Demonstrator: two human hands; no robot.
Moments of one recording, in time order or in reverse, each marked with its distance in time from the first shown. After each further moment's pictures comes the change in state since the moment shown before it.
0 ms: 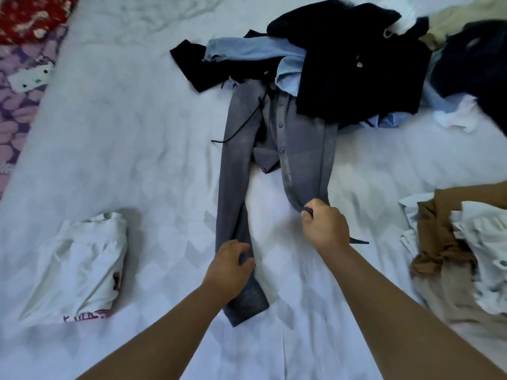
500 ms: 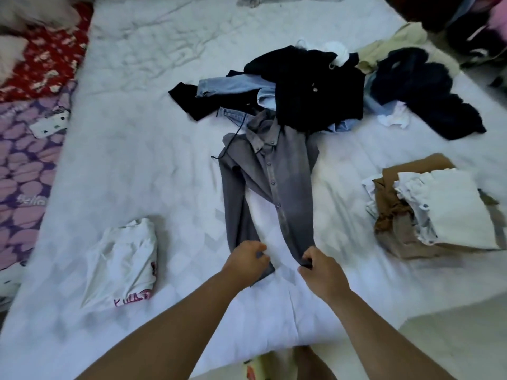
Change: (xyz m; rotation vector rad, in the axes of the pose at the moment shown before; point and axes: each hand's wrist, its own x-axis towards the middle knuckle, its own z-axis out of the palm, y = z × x) left_hand -0.100 0.018 -0.021 0.102 -0.118 0.154; right_hand -0.190 0.009 -0.008 0.104 -0.160 0.103
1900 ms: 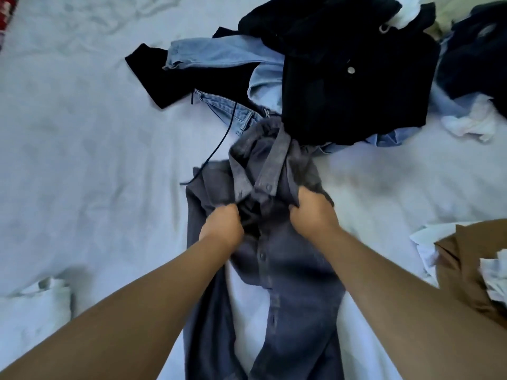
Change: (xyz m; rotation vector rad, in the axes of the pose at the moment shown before) left_hand 0.295 0.016 -0.051 0.277 0.239 -0.179; right_hand 0.326 -0.048 -0.053 -0.123 0.025 -0.091
